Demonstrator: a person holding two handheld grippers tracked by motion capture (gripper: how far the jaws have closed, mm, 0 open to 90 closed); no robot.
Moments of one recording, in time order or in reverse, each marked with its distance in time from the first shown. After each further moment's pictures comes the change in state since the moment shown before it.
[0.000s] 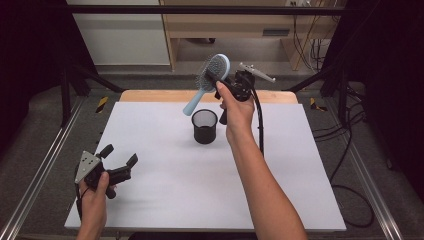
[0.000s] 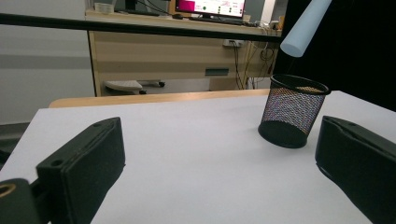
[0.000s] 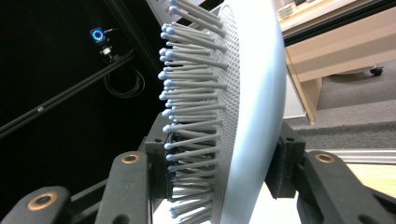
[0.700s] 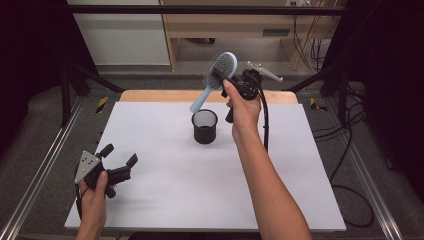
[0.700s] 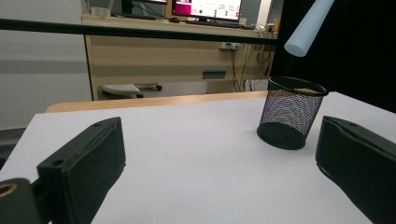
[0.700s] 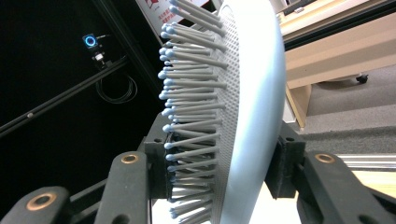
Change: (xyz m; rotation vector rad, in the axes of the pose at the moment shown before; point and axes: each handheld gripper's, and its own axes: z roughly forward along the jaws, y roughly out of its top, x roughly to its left) left arm 0.003 -0.001 0.002 -0.017 -0.014 0.007; right arm -0.011 0.008 -0.008 -0.020 -0.024 -0.013
